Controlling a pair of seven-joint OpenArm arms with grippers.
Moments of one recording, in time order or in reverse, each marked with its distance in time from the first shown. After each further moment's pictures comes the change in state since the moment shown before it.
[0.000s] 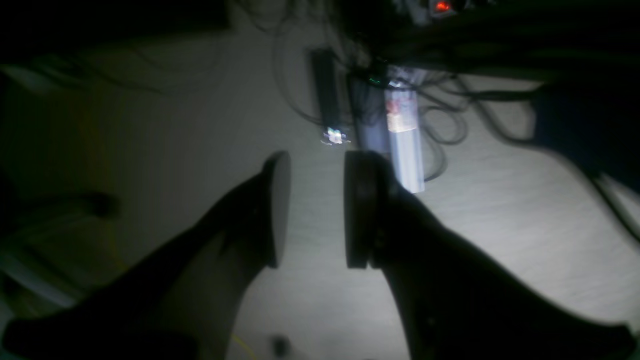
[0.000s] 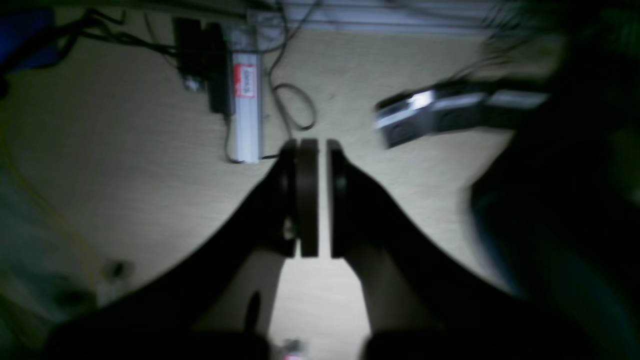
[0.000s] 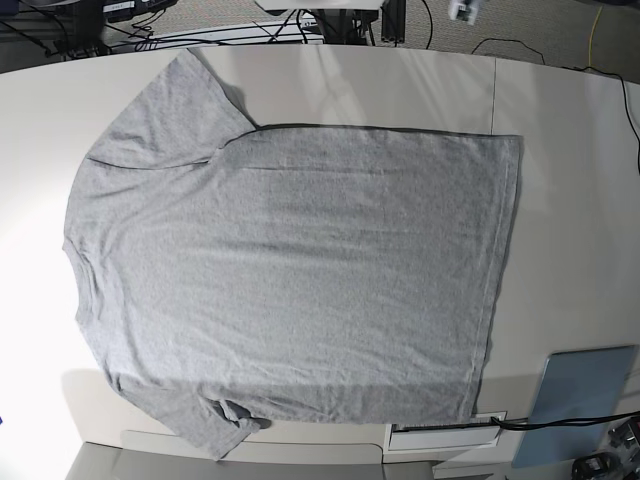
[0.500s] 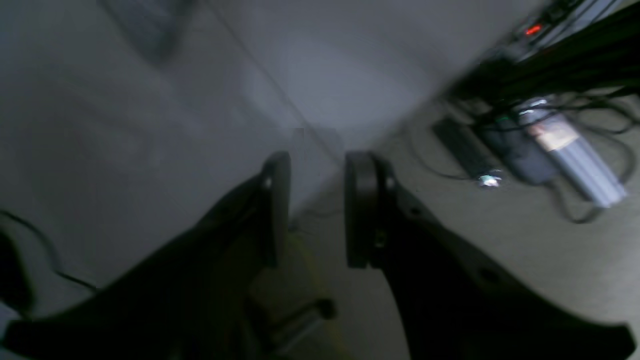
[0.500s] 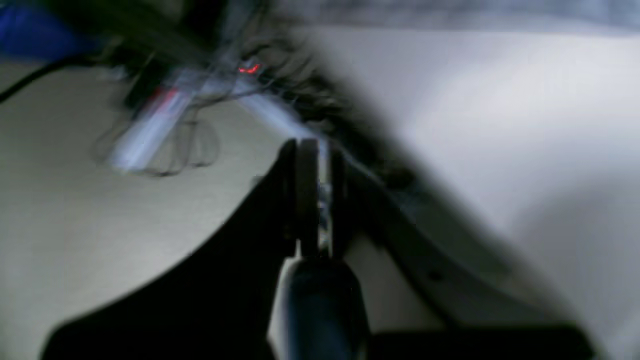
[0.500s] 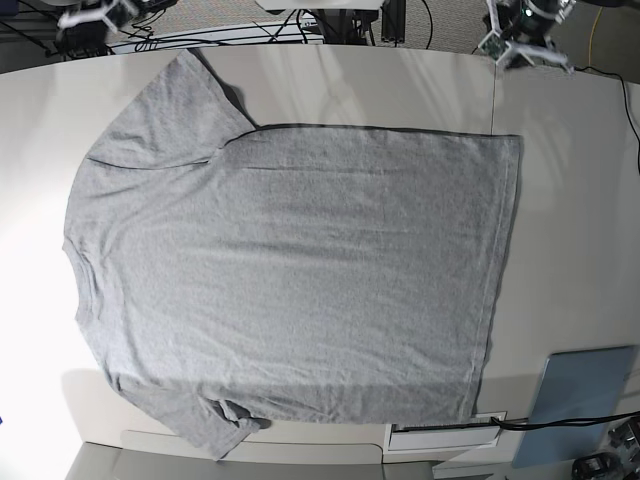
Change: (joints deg) left arm 3.3 -16.5 0.1 26.9 13.2 -2.6 -0.1; right arm -16.2 12.6 1.1 42.6 -1.9 -7.8 -5.8
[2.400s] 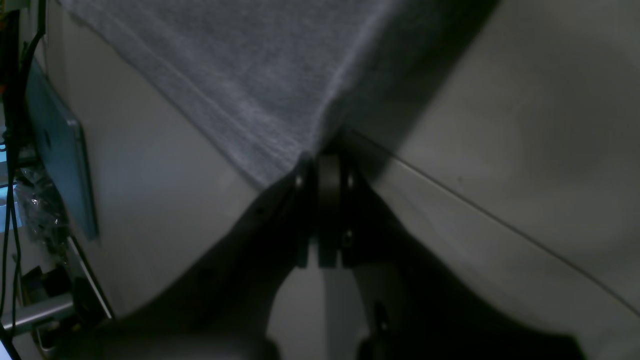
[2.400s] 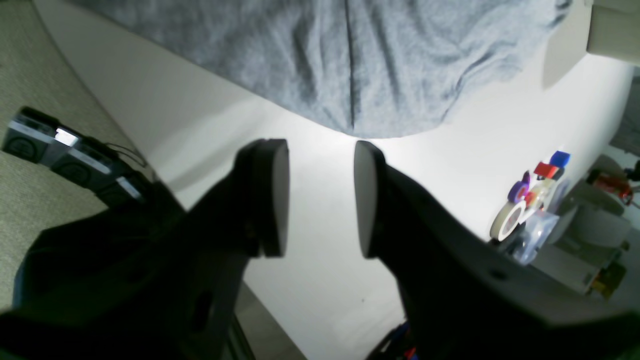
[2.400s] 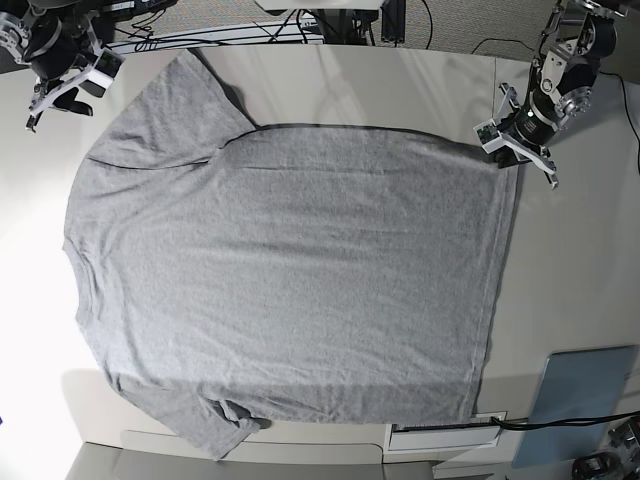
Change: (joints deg) left arm -30.6 -11.7 17.5 -22.6 12.7 -3.1 -10.7; right arm 13.3 10.1 5.5 2.8 -25.0 11.1 3.9
